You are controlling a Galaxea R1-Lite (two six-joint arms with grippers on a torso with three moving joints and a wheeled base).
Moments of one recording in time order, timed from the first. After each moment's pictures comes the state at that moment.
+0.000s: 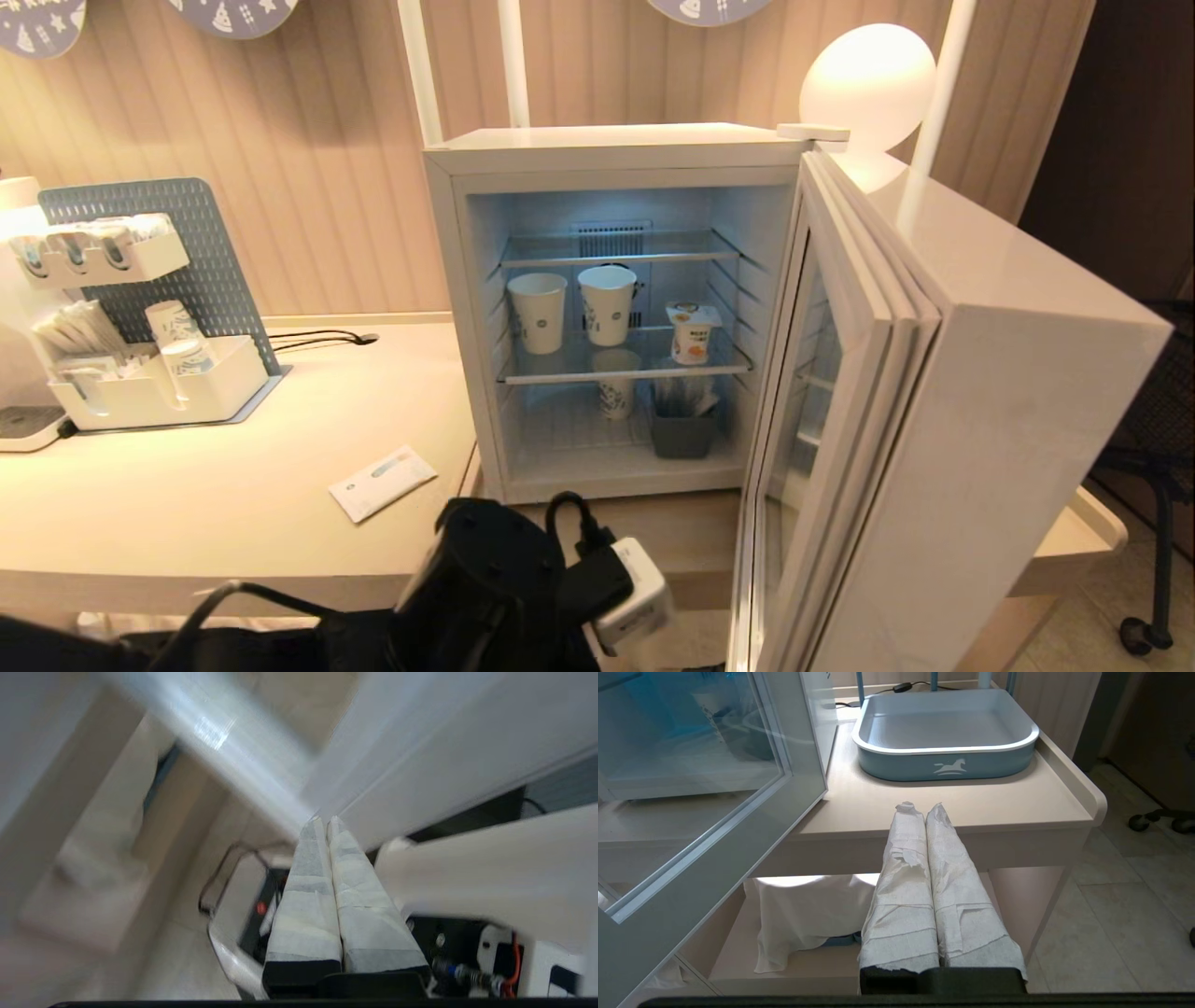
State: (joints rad) left arm -1.01 1.70 -0.63 -0.44 -0.30 -0.05; right arm 0.00 0.00 -0.01 0.04 0.00 0.00
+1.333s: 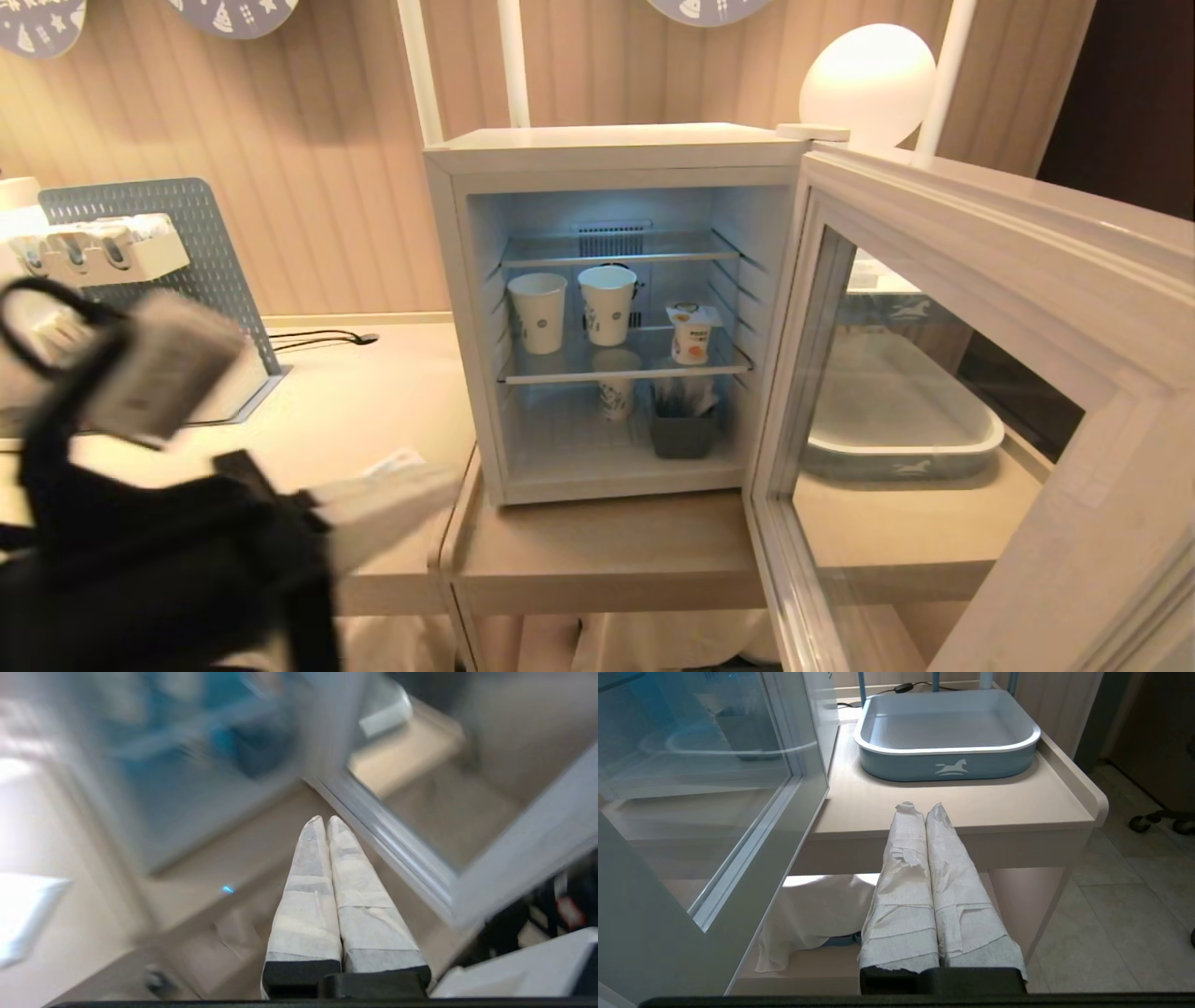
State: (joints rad) left arm -0.82 1.07 -0.69 -0.18 0.09 -0.15; right arm 0.00 0.00 -0.01 0.04 0.00 0.00
